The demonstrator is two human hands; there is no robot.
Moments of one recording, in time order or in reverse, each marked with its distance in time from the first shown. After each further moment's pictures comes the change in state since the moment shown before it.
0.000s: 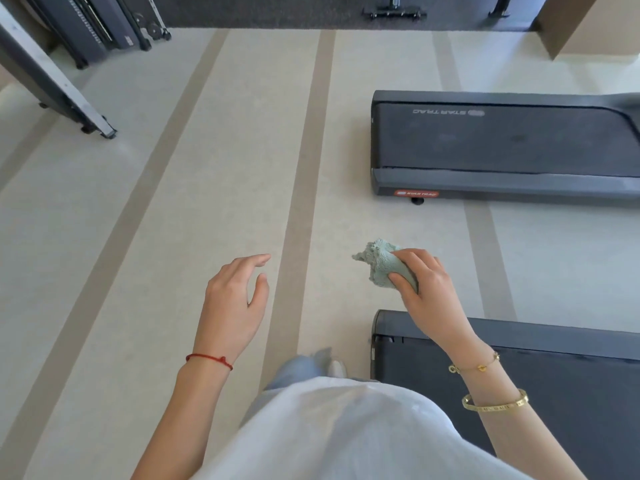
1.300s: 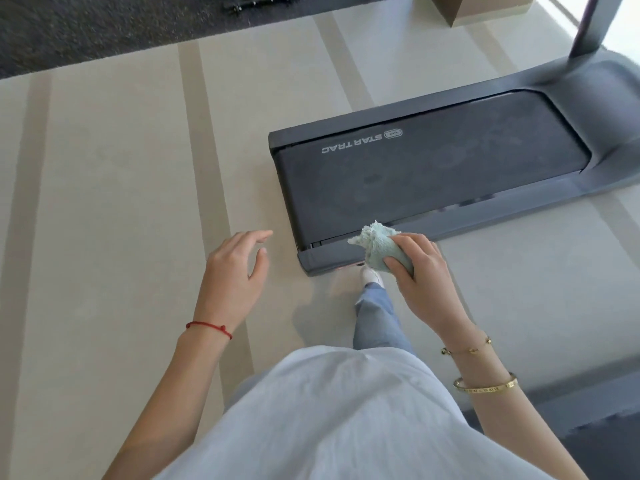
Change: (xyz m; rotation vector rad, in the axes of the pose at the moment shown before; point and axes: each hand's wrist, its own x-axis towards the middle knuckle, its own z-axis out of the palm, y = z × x) left_hand 0.675 0.183 0.272 0.003 -0.279 0.290; right_hand 0.552 0.268 -0.152 -0.019 0.217 0.282
